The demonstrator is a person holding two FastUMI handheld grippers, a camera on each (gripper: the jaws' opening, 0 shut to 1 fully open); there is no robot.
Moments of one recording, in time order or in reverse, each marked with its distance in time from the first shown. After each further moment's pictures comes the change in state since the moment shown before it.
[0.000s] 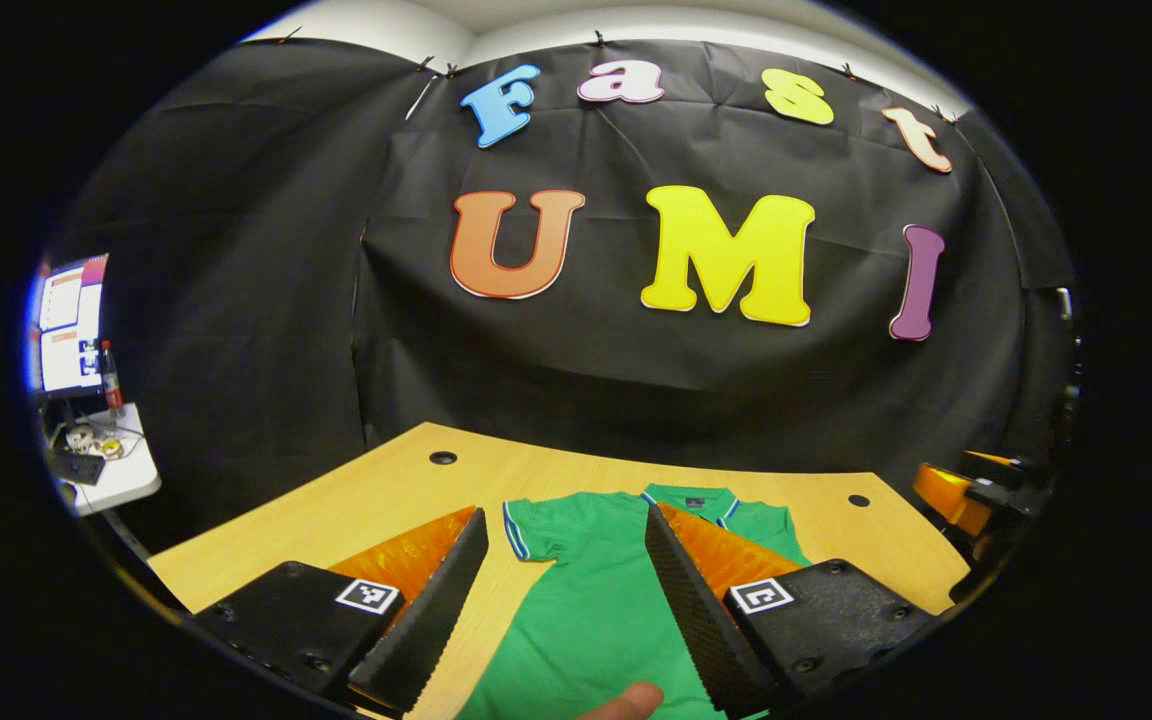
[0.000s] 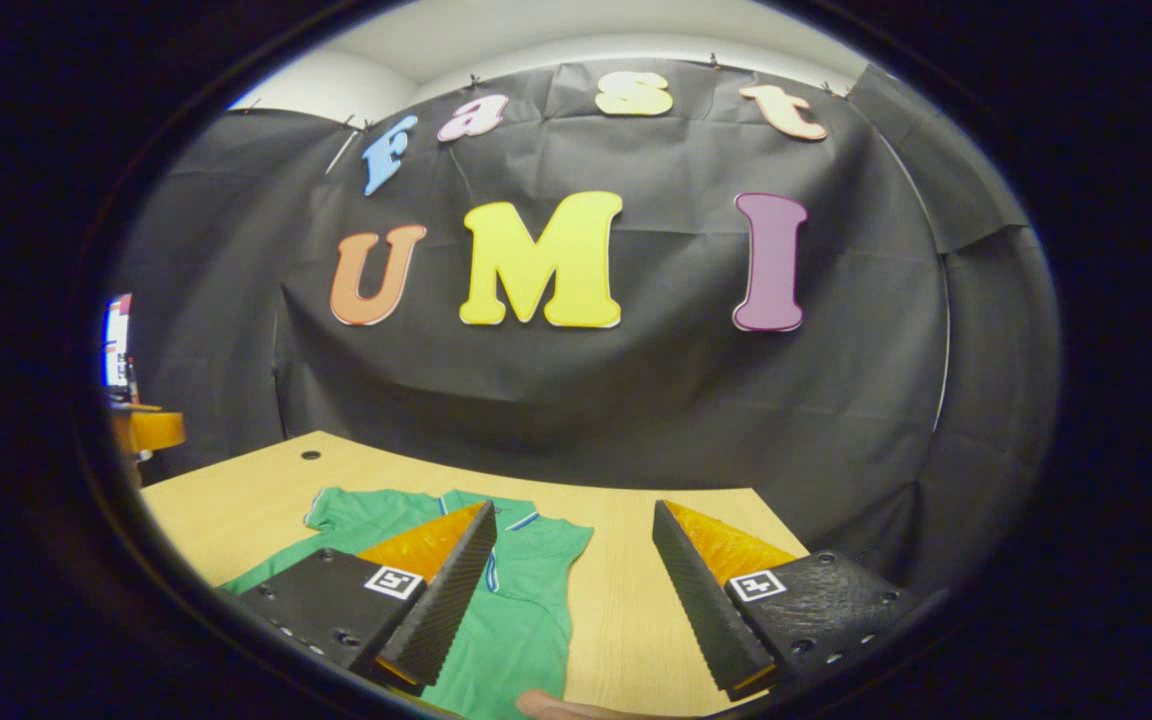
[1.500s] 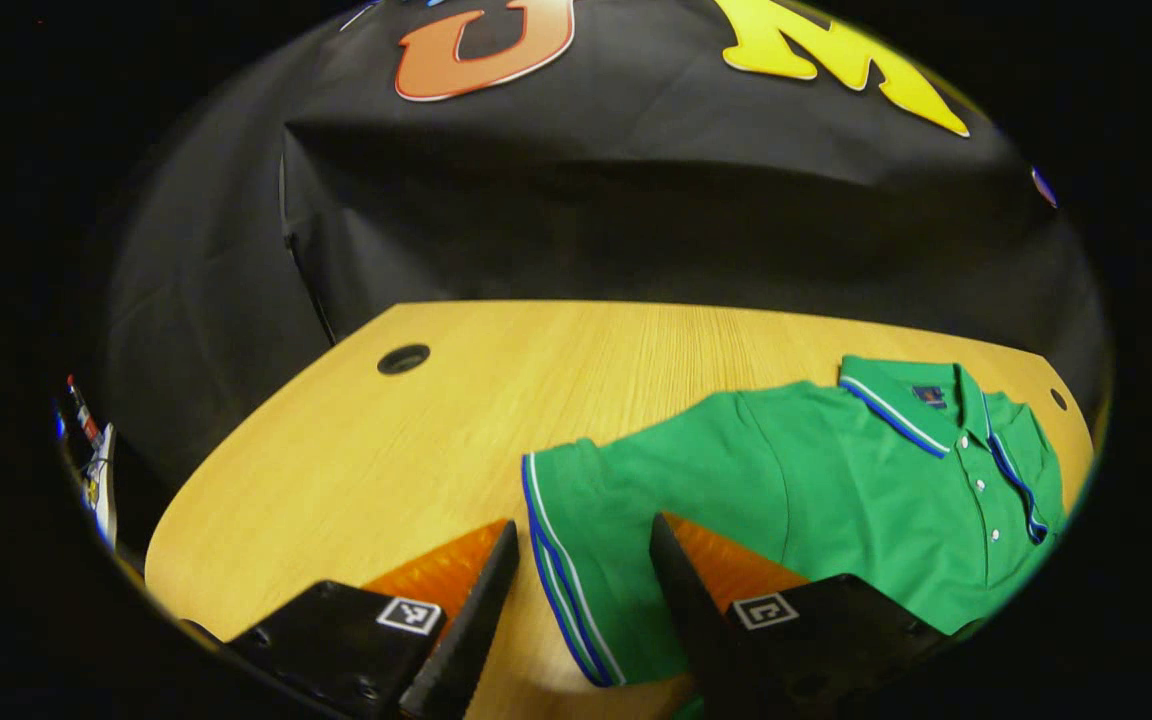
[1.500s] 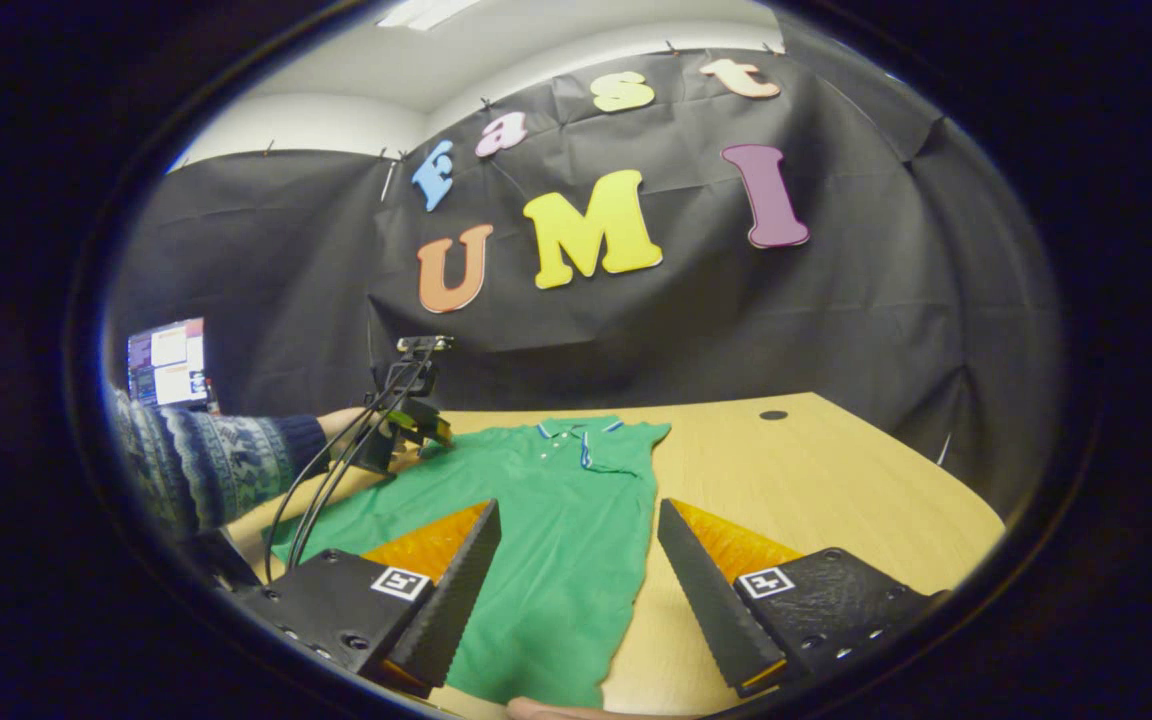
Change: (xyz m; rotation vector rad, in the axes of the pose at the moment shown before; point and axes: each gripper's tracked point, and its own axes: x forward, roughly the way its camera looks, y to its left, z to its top) left arm 0.276 0.042 -0.201 0.046 0.449 0.014; right arm -0.113 0.025 -0.162 0.154 0.037 0.216
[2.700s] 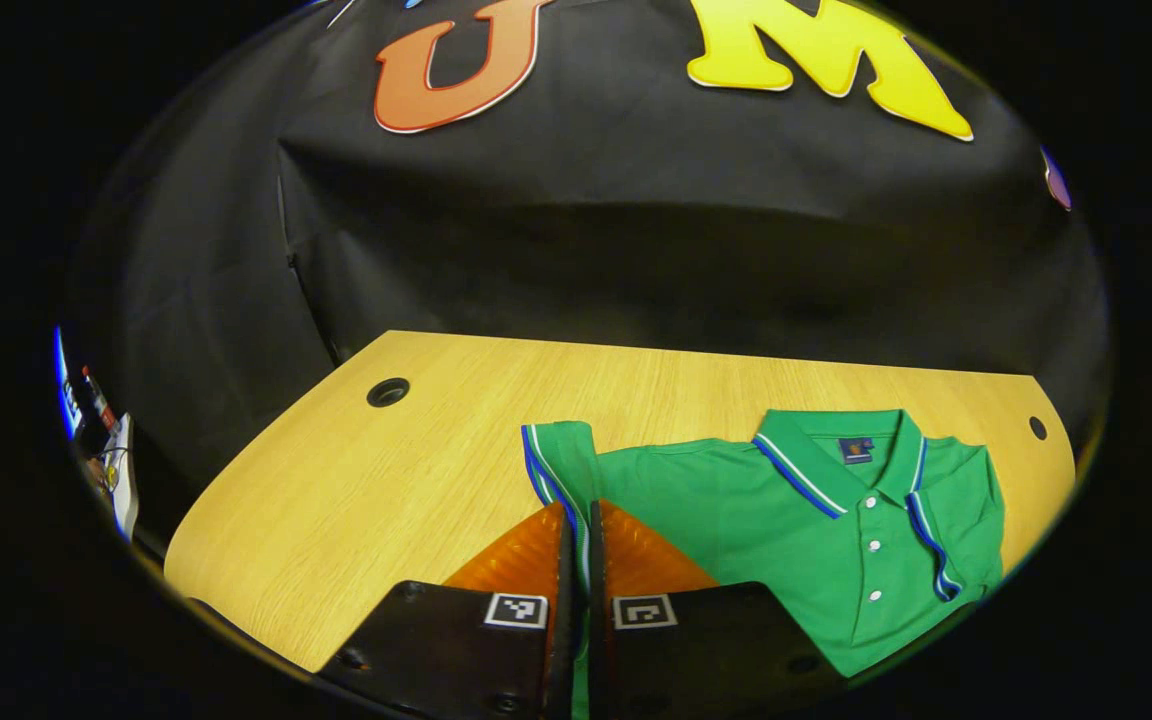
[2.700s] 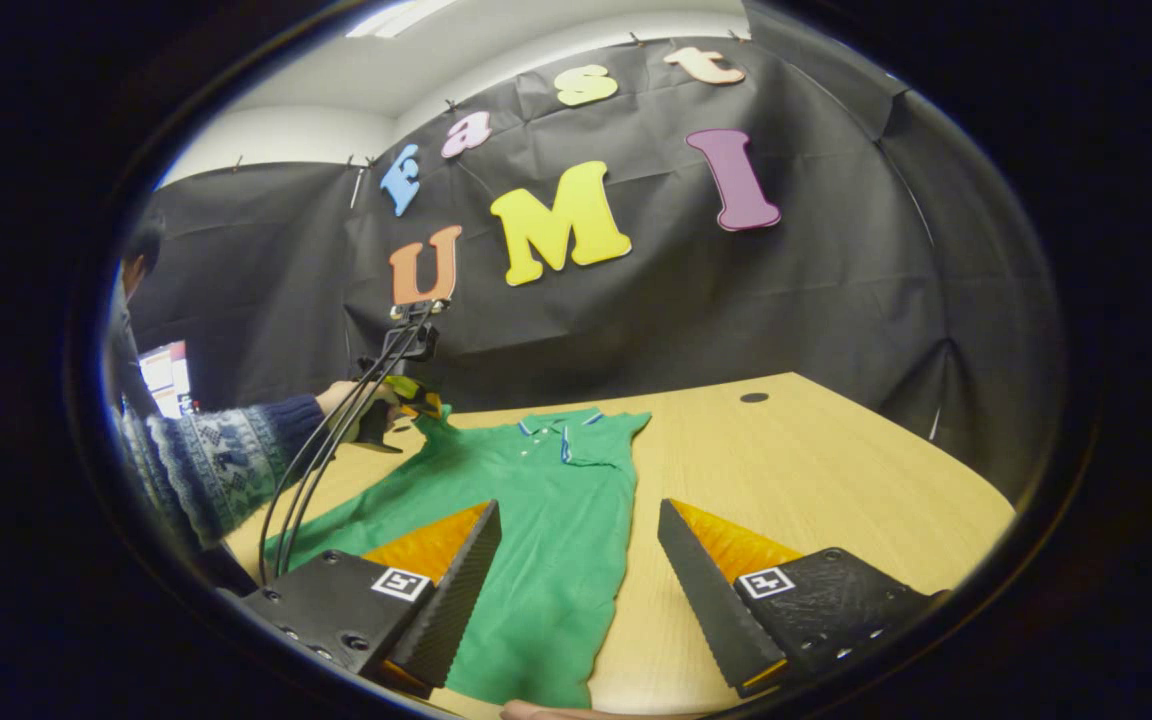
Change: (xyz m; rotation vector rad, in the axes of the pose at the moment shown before) left arm -0.044 -0.077 0.060 0.042 -0.057 0.029; right arm 0.004 -0.016 -0.005 0.054 0.020 -0.052
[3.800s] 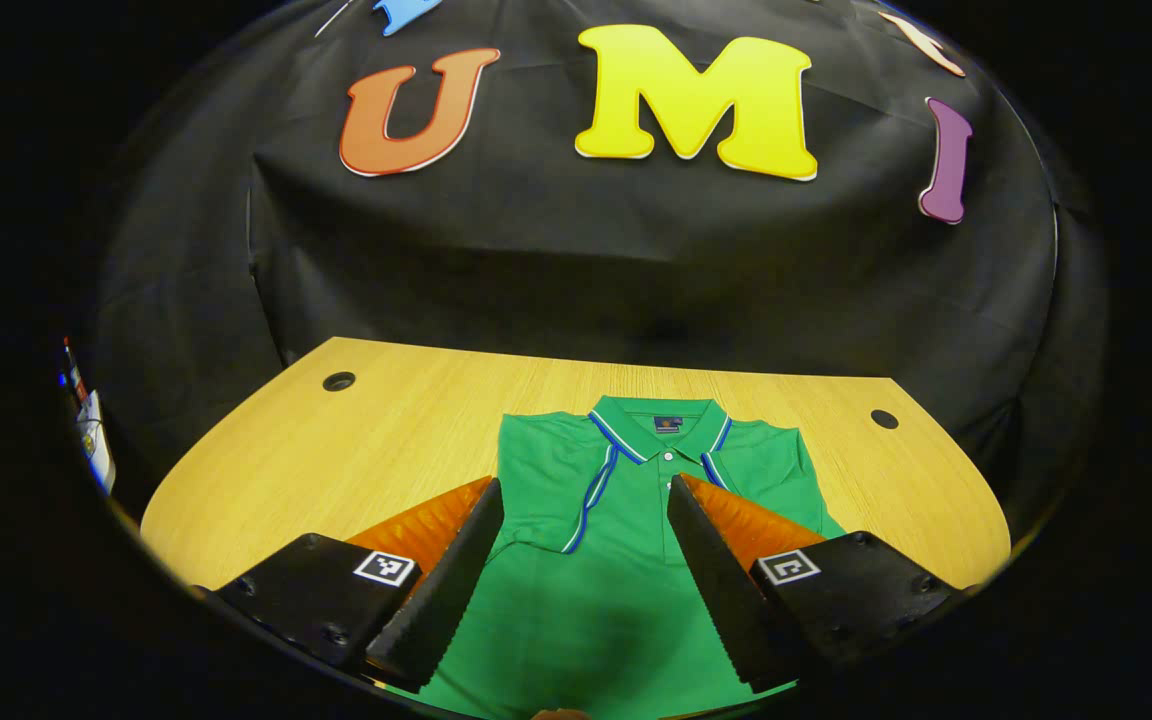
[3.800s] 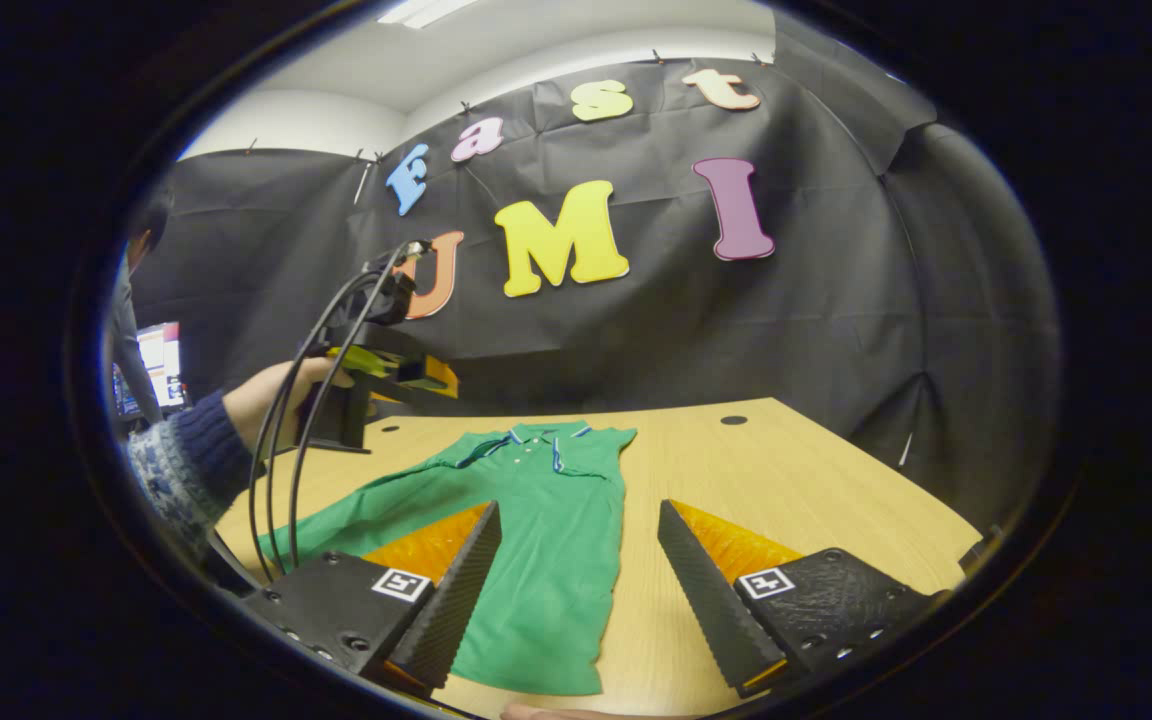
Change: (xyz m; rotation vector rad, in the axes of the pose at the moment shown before) left arm -0.172 -0.053 -0.010 -0.027 -0.145 -0.196; right arm -0.034 0.013 0.017 -0.071 -0.040 -0.067
